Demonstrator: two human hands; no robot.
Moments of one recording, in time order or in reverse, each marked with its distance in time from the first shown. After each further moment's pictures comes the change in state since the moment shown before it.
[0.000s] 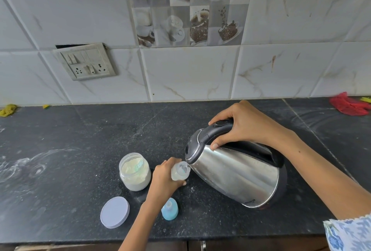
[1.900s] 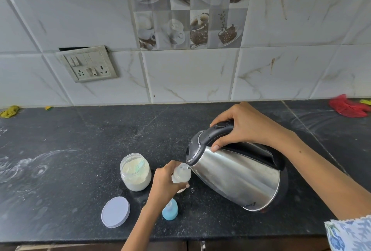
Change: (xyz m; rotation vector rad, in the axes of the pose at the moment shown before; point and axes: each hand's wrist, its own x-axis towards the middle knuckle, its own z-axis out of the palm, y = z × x) left_hand -0.006 -0.008 0.008 -0.131 0.002 -0.033; right_hand -0.004 0.001 -0.002 0.011 -0.024 -0.014
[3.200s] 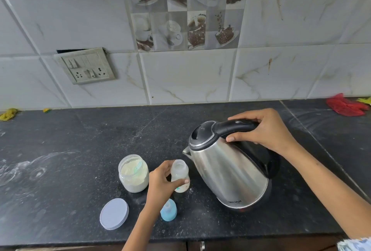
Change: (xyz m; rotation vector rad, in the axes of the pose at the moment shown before) left_hand -0.007 0.010 -0.003 -0.223 0.093 -0.028; right_hand -0.030 0.047 0.011 0.368 0.375 0.077
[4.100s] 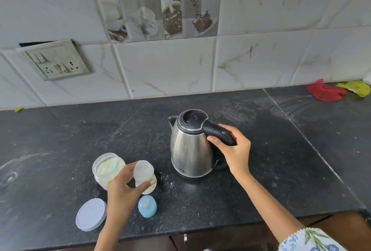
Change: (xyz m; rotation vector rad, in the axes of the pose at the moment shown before) left_hand -0.029 0.013 -0.019 0.049 0.164 0.000; right_hand -0.035 0.104 0.074 0.326 0.552 0.102
